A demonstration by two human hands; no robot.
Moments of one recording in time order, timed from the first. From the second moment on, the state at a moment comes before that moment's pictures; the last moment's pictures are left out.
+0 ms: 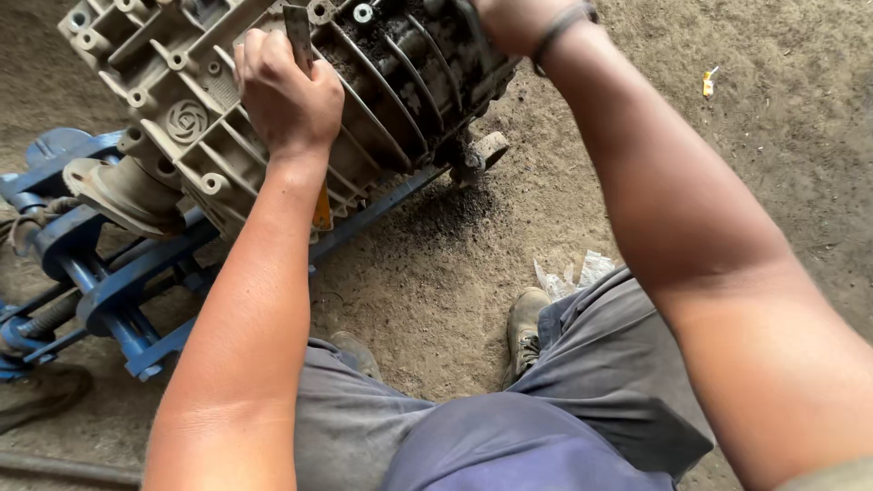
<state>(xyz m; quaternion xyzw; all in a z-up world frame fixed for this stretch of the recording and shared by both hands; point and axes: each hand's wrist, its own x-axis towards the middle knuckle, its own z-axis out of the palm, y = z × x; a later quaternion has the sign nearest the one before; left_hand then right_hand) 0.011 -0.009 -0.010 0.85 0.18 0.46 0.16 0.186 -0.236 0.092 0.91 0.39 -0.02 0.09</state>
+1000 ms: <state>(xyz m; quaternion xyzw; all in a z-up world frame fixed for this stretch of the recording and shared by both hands) 0.007 -0.003 -0.007 0.86 0.15 0.47 0.16 0.020 -0.348 -0.008 0.82 0.41 0.16 -0.37</state>
